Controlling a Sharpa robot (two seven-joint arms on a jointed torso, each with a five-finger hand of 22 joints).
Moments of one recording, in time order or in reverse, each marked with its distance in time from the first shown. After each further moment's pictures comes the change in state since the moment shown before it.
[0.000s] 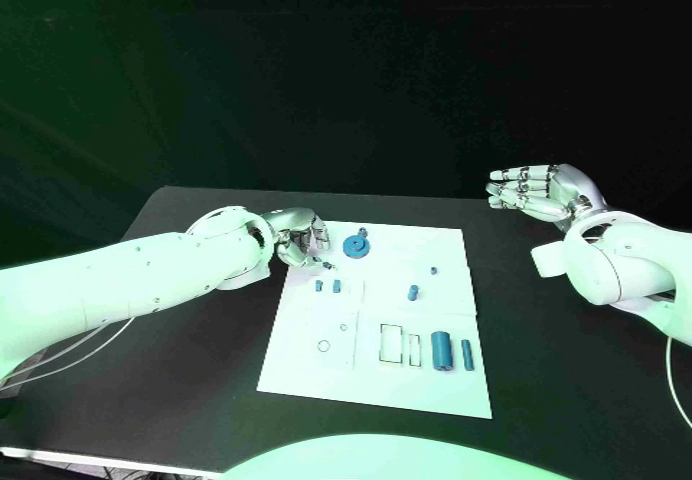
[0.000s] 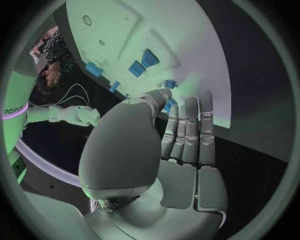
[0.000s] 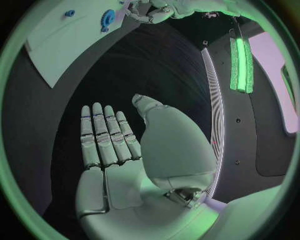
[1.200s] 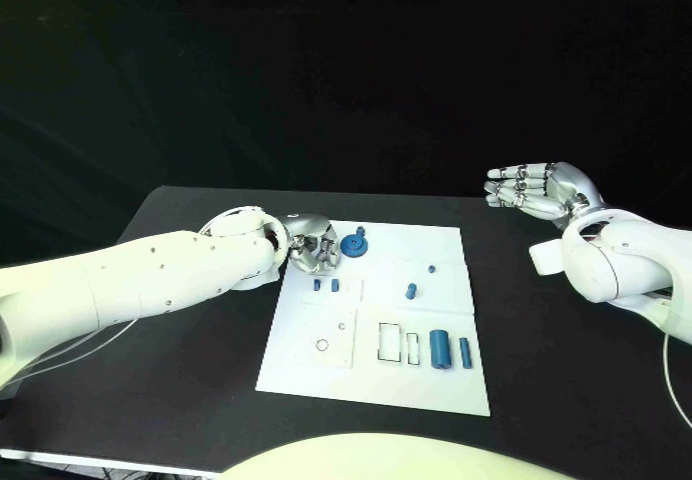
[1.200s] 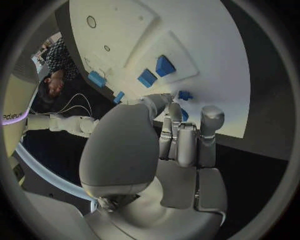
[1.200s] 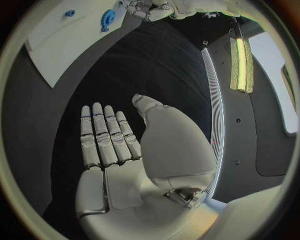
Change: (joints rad) left arm 0.018 0.039 -0.014 0.030 -0.068 0.077 -0.063; left_hand -0.034 0.038 0.123 -0.013 0.003 0.169 -0.042 0.001 0.069 0.228 -0.093 0.410 0.318 0.488 -0.075 0.501 0.671 -0.050 0.231 -0.069 0.346 0.351; right arm 0.000 -0.002 0.000 0.001 0.000 0.000 -0.001; right_hand 0.000 0.000 0.000 0.000 0.000 0.000 0.000 0.000 0.000 0.000 0.000 0.000 0.000 0.000 0.000 0.000 0.000 0.000 0.000 0.000 0.000 0.000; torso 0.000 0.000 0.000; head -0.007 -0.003
